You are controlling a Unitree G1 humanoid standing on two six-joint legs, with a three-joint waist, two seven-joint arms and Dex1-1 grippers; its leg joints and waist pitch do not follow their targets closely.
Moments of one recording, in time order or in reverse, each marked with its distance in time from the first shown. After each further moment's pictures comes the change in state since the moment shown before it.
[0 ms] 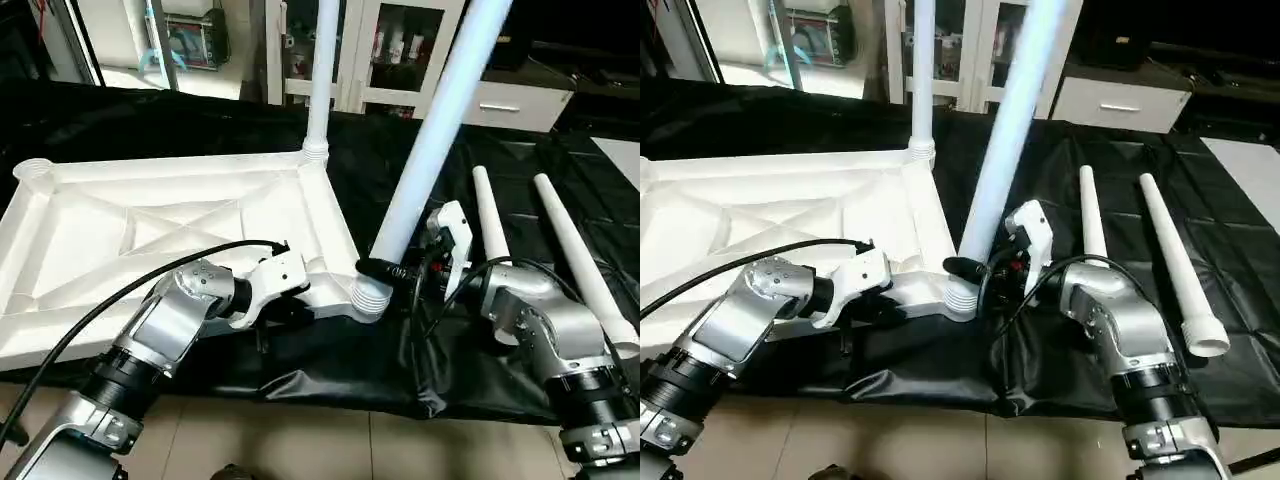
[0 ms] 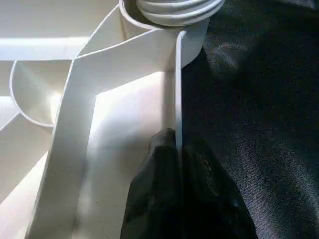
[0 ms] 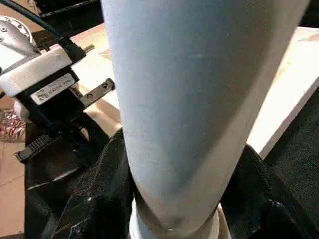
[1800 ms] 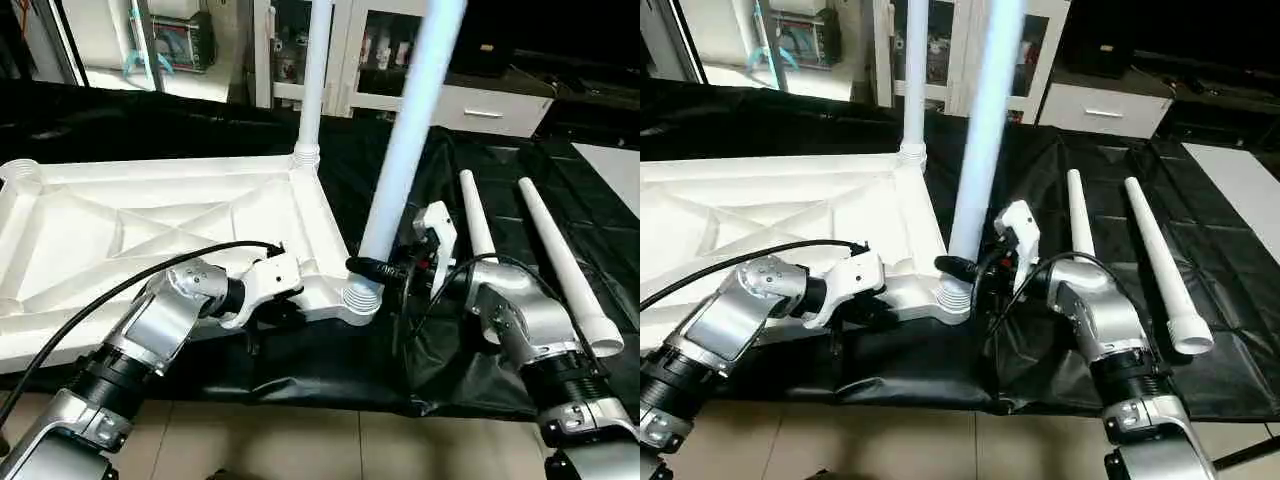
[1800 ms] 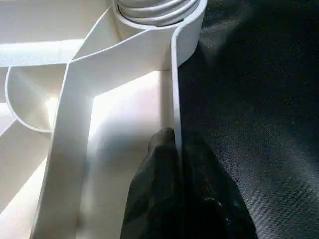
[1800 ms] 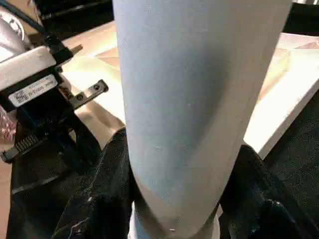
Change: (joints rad) left arm -0.006 0.037 -0.018 0.002 0.005 -0.010 -0.032; right arm -0.062 0.071 -0.010 0.215 -0.048 -0.152 0.056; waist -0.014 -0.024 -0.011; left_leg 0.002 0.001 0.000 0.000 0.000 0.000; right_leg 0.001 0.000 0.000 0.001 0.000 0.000
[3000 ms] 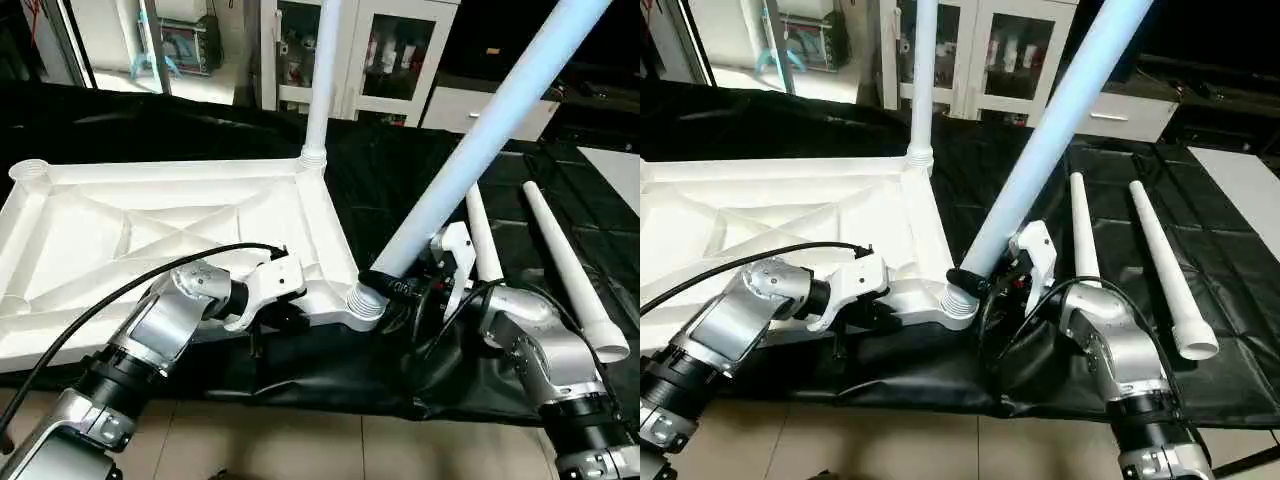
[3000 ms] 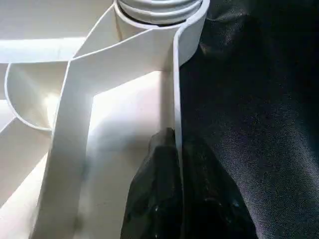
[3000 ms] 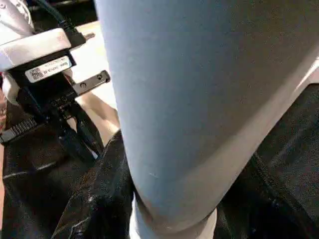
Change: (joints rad) left arm -0.003 -0.011 -0.004 0.016 -0.005 0.003 -0.009; right arm 0.158 -0.041 0.023 -0.201 -0.021 -0.023 -0.055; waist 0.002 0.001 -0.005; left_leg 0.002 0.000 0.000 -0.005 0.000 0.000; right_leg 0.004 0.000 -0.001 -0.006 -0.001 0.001
